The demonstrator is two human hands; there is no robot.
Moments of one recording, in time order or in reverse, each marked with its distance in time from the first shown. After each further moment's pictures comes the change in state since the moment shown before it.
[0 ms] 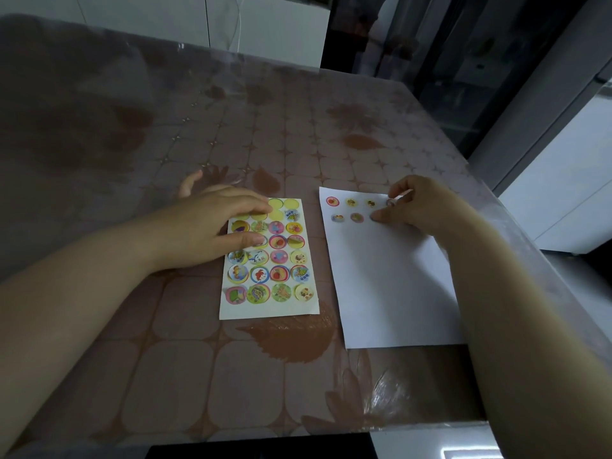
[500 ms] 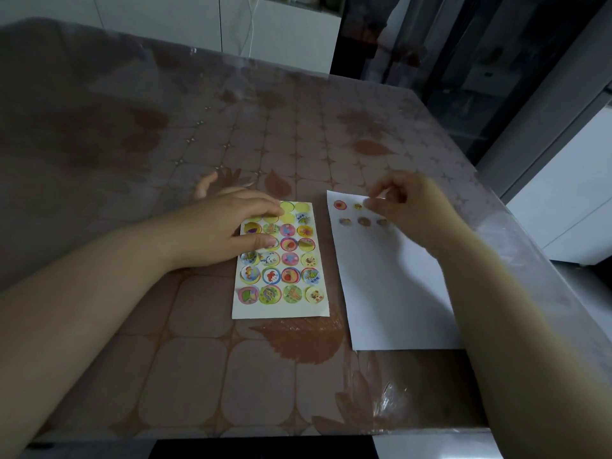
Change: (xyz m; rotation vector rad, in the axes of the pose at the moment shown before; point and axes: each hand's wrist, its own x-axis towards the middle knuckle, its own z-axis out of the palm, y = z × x) left_hand -0.001 0.001 -0.001 -0.019 -0.024 -0.007; right_hand -0.012 -0.019 0.022 0.029 0.078 -0.266
